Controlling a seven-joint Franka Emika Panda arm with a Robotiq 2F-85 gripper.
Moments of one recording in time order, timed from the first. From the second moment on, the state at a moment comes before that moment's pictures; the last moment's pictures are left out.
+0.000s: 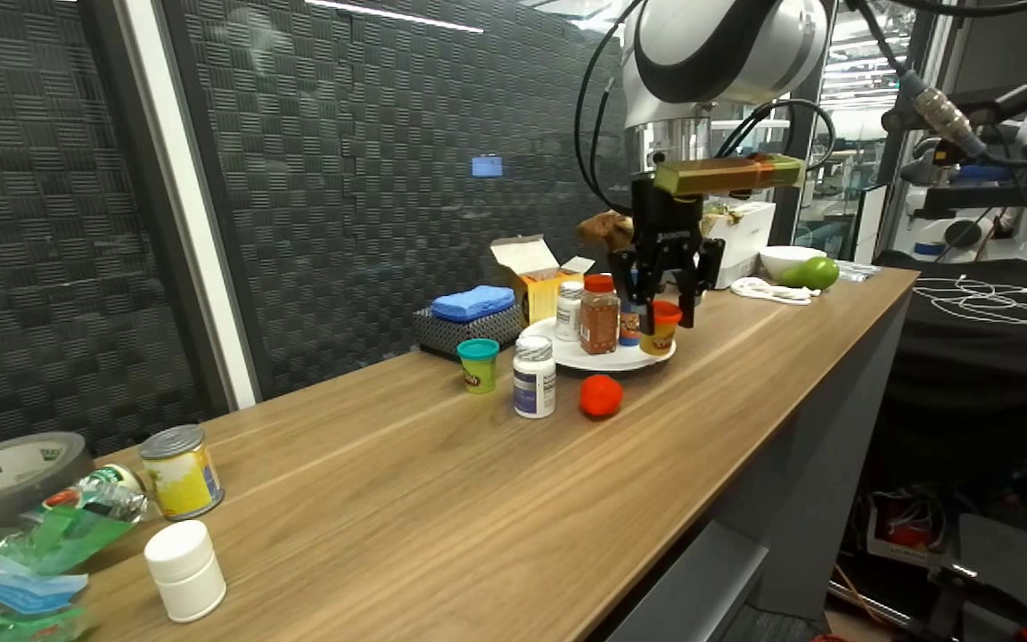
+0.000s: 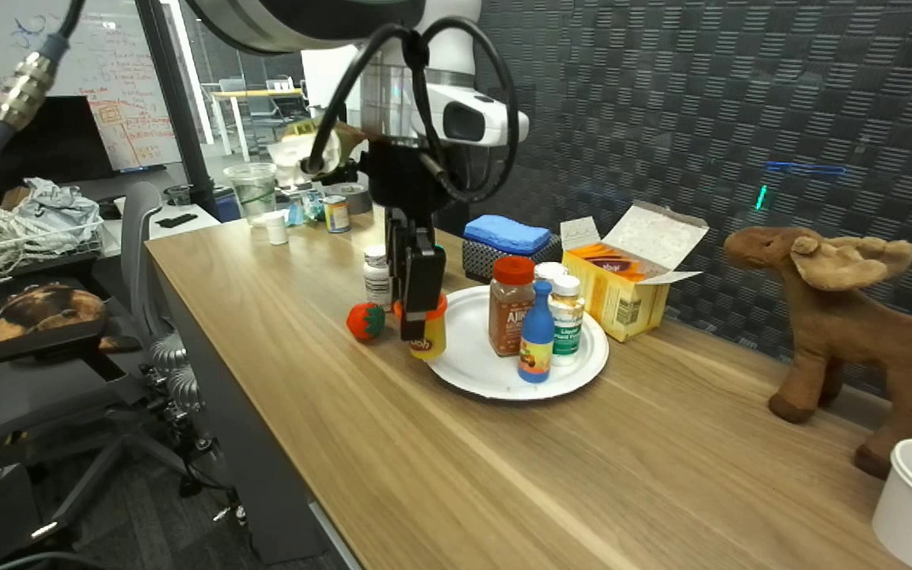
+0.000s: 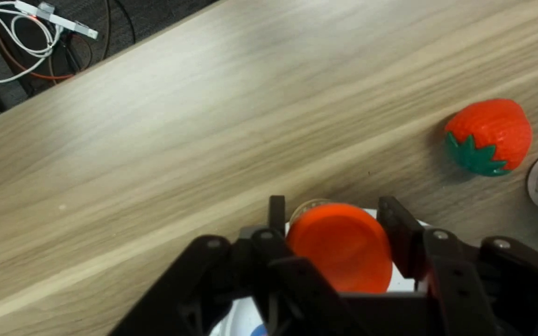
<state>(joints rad) -0.06 0.09 -0.08 -2.12 0.00 2.11 0.37</state>
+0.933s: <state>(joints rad) -0.07 0.29 -0.13 -1.94 0.00 2.13 0.41</state>
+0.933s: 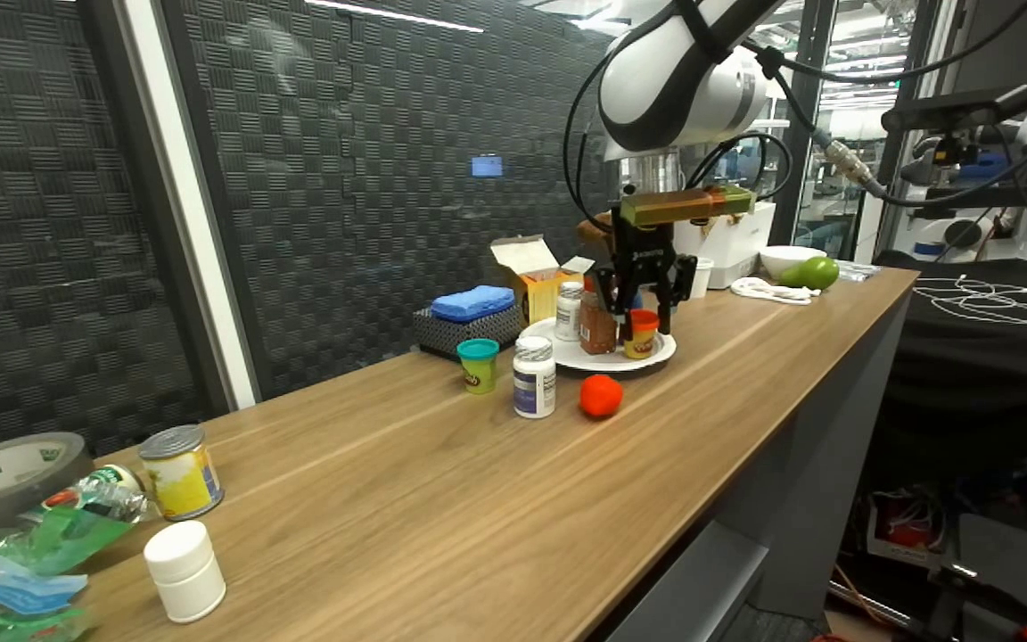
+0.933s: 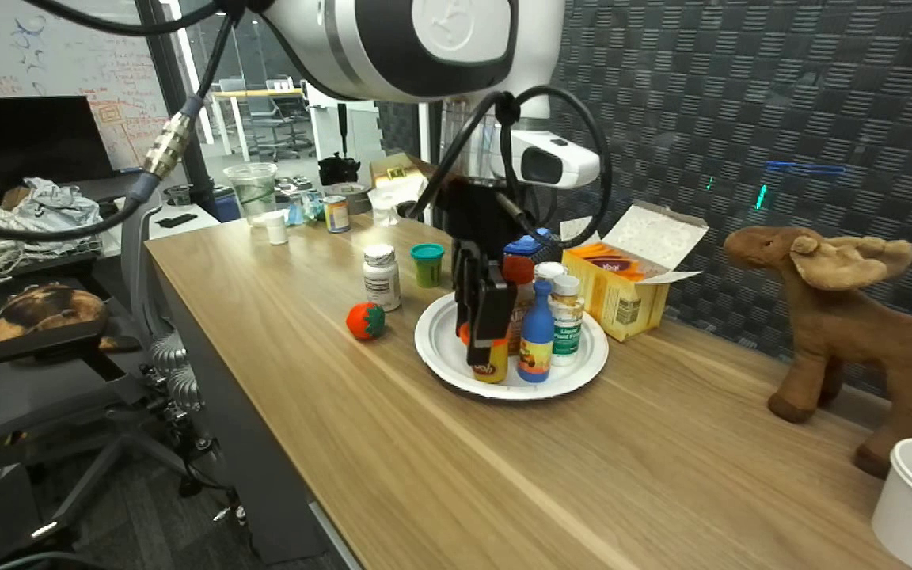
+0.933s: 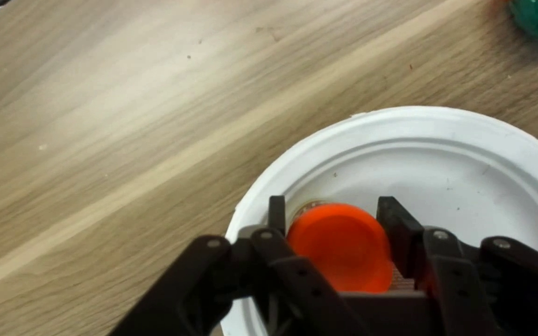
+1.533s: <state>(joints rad) -0.07 0.30 -0.13 -1.92 0.01 2.13 0.41</state>
